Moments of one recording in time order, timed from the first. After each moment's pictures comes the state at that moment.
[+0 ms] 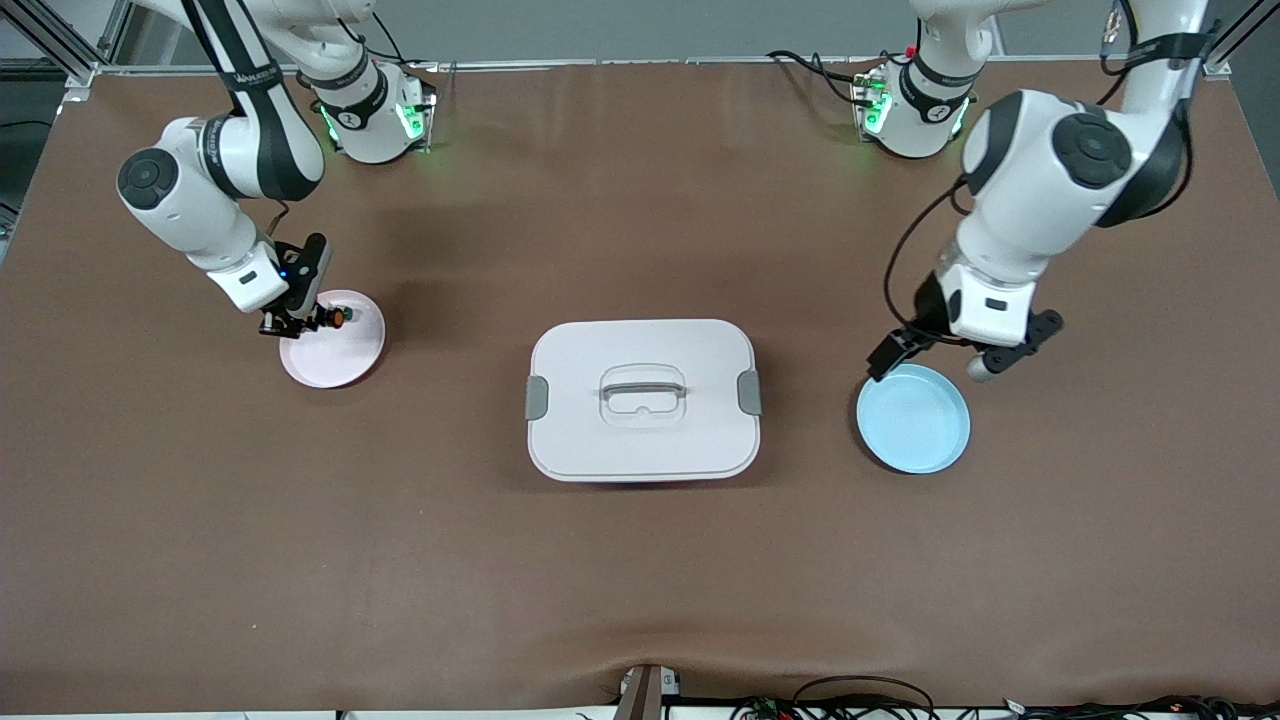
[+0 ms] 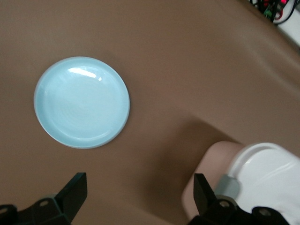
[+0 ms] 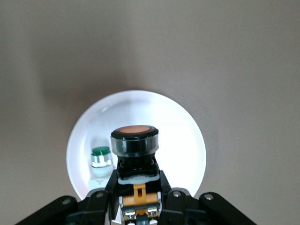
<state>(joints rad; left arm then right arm) 0.23 0.05 -0.51 -2.07 -0.06 2.30 -0.71 -0.09 -0.04 0.05 -2.62 0.04 2.65 -1.51</state>
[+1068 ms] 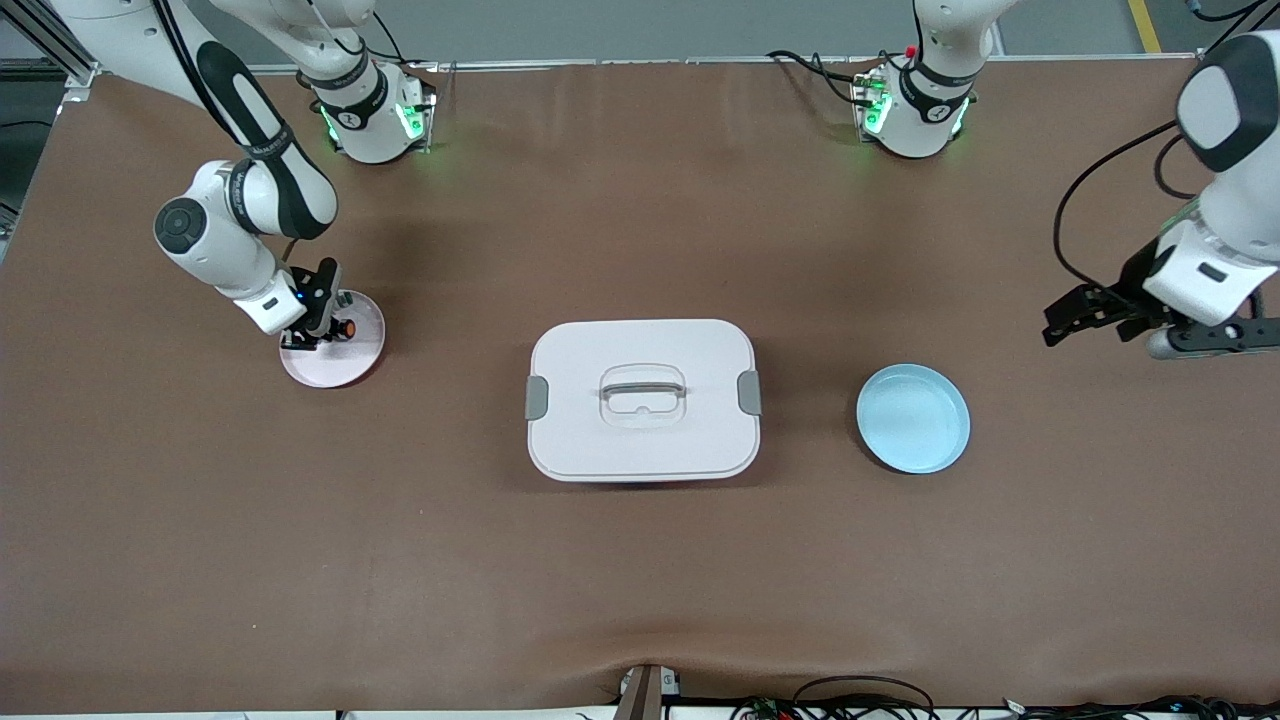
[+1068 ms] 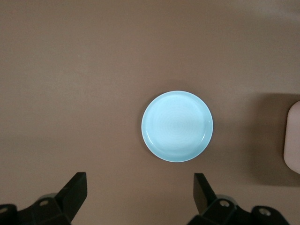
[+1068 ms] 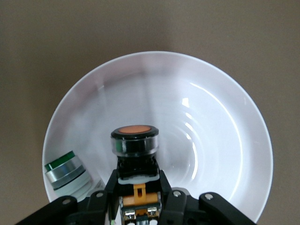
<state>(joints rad) 0.52 -0.03 -0.51 -1.91 -0.06 1.99 -0.04 -0.15 0.20 0.07 -2.62 0.04 2.80 -1.58</state>
